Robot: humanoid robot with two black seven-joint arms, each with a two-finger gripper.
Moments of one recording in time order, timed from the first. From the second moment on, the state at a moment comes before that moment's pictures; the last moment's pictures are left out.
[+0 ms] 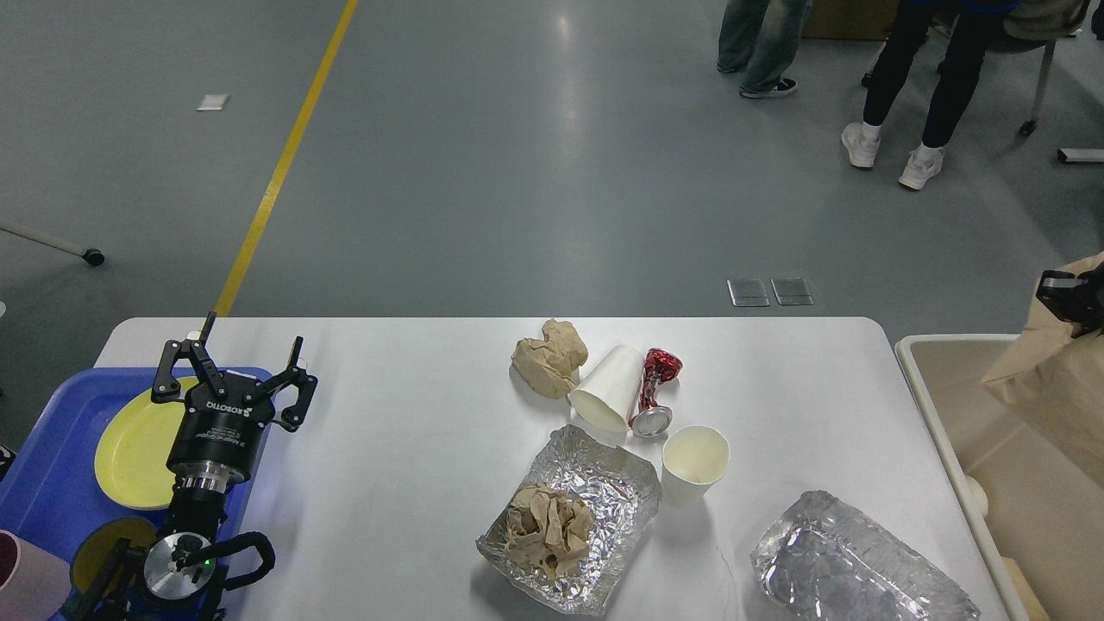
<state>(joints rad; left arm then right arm) -0.17 -0.03 -1.71 -0.90 0.38 -0.61 -0.08 1.87 -0.53 -1.58 1.06 0.01 0.42 -0.14</state>
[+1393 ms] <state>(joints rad) -0.17 -0.03 -1.71 -0.90 0.38 -0.61 -0.08 0.83 -0.48 -1.00 0.20 0.02 0.10 -0.17</state>
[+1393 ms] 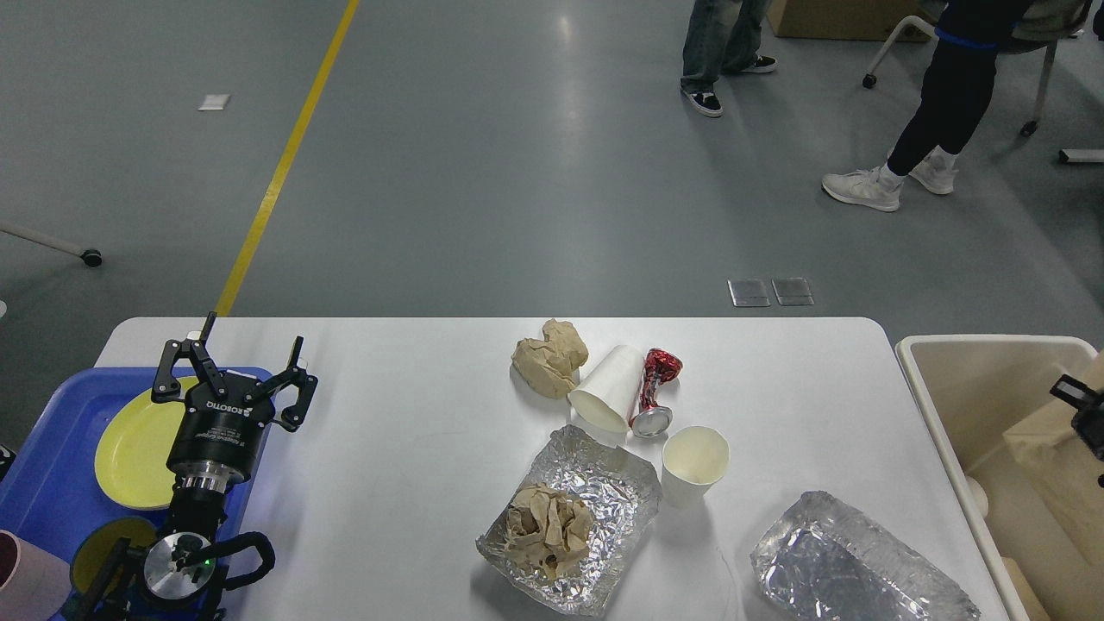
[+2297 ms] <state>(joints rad) -0.17 -0.03 -1.71 -0.90 0.38 -0.61 -0.08 0.70 -0.38 -0.98 0.18 0.03 -0.16 -0.17</state>
